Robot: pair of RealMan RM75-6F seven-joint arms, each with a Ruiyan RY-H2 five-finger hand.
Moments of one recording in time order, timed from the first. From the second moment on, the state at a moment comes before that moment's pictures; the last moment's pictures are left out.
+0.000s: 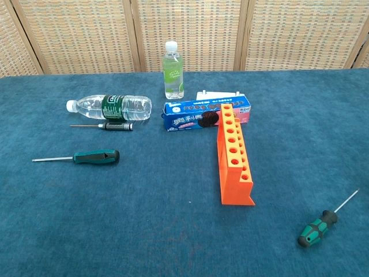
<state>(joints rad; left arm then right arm) -0.08 -1.21 -0.04 -1.53 1.54 1.55 0.14 0.14 -1.35 0.06 -1.50 -1.60 1.52 -0.12</state>
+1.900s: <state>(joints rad) -0.07 -1.20 -0.05 -1.54 1.54 1.56 0.11 0.16 -1.37 -0.02 -1.55 -1.68 1.45 -0.12</state>
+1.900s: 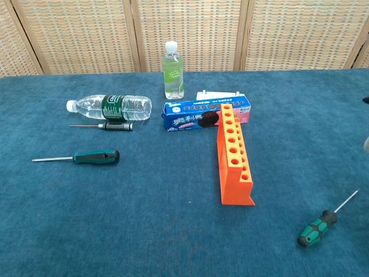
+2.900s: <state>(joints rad) -0.08 -1.20 -0.05 -1.54 1.54 1.56 0.11 0.22 -1.48 -0.06 -1.53 -1.65 1.28 -0.22</state>
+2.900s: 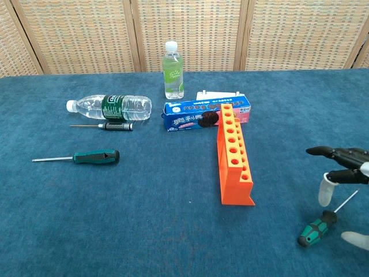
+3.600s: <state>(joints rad) -0.08 -1.20 -0.05 -1.54 1.54 1.55 0.10 0.26 -1.52 -0.05 -1.54 -1.59 1.20 -0.27</state>
